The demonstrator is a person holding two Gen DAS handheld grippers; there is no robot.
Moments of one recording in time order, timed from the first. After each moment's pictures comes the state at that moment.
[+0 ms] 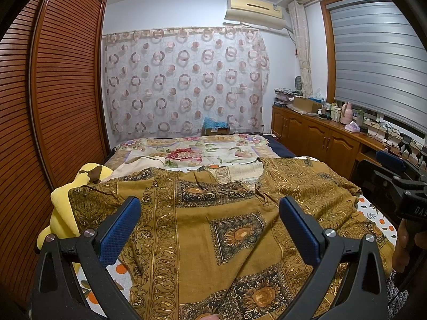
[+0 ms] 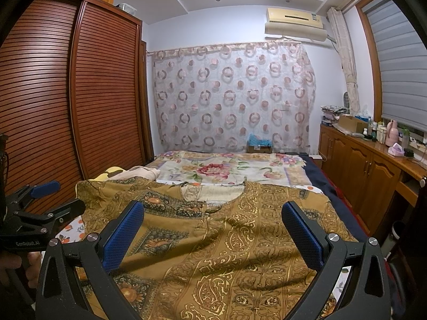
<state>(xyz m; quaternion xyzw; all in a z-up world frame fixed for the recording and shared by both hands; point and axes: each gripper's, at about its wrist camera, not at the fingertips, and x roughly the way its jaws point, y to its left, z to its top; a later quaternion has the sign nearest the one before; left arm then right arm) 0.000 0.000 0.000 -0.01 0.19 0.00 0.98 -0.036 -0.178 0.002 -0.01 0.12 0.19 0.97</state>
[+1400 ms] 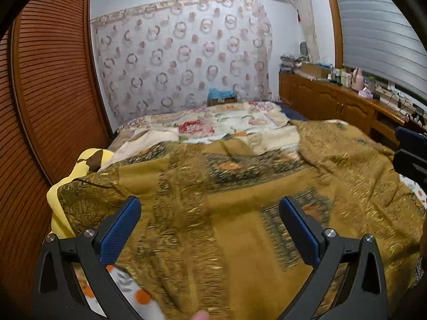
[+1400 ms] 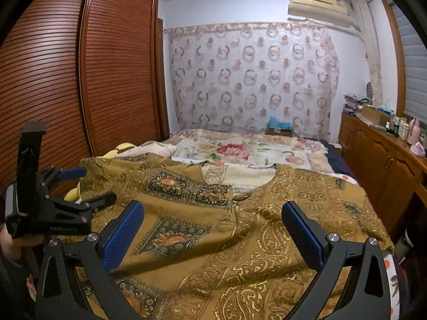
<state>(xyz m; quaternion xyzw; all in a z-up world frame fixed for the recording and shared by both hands) 0.080 0.054 -0.051 0.04 0.28 0.01 0.96 0.034 -0.143 -0.015 -0.03 0.18 0.24 0.95</state>
